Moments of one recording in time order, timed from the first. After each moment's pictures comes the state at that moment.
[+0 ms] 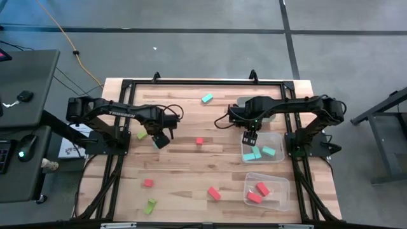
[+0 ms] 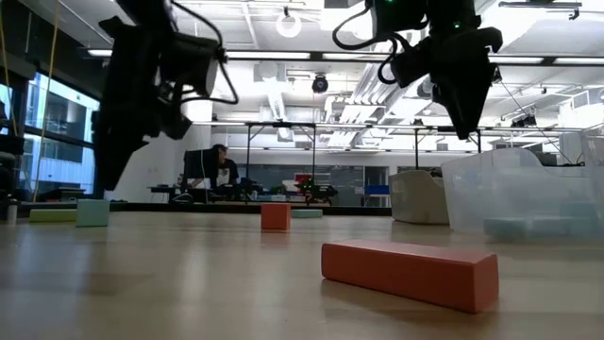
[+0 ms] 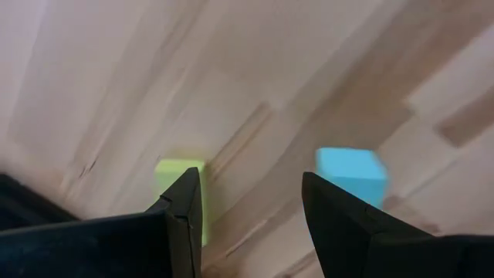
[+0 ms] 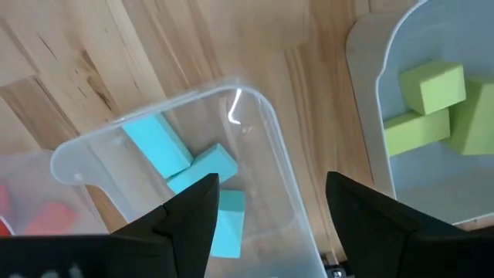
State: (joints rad) left arm 0.26 1.49 0.86 -1.09 -0.07 -0.53; right arm -0.10 1.58 1.30 -1.33 -0.02 0.20
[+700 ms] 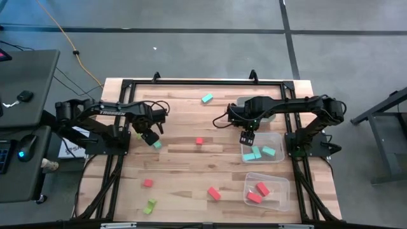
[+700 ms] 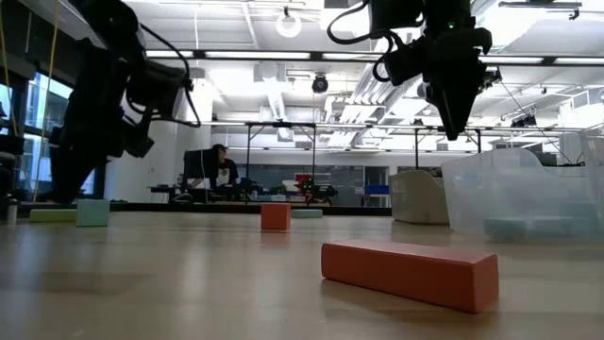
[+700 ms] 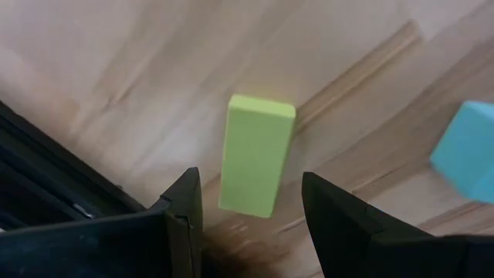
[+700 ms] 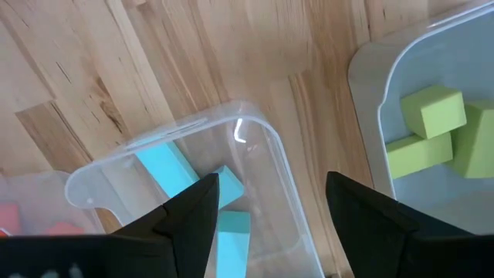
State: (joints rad) left arm 0.43 1.34 0.64 -1.07 -0.04 -0.48; right arm -0.10 1.58 1.29 -1.27 -0.02 0.21
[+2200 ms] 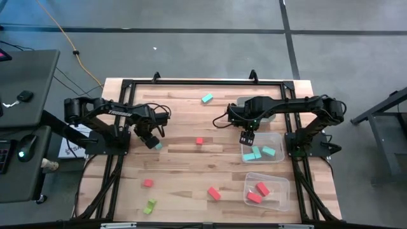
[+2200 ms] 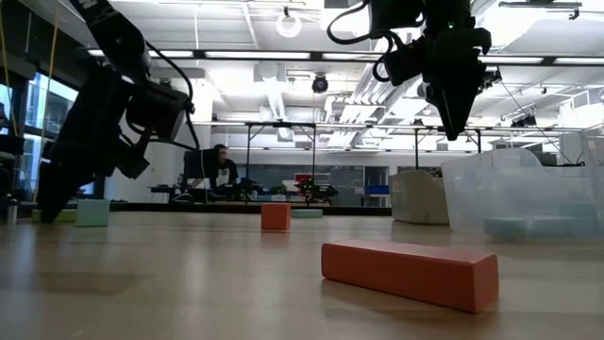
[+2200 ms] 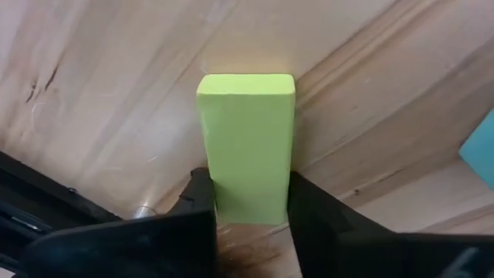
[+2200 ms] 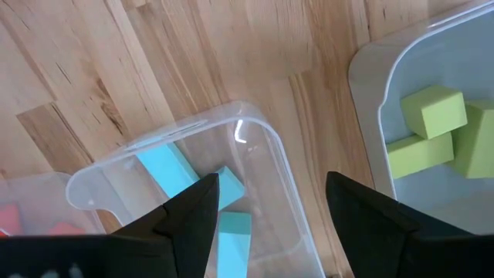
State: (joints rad) left arm 0.43 1.47 0.60 -0.99 0.03 -0.45; right arm -0.10 1.58 1.29 -1.27 -0.02 0.21
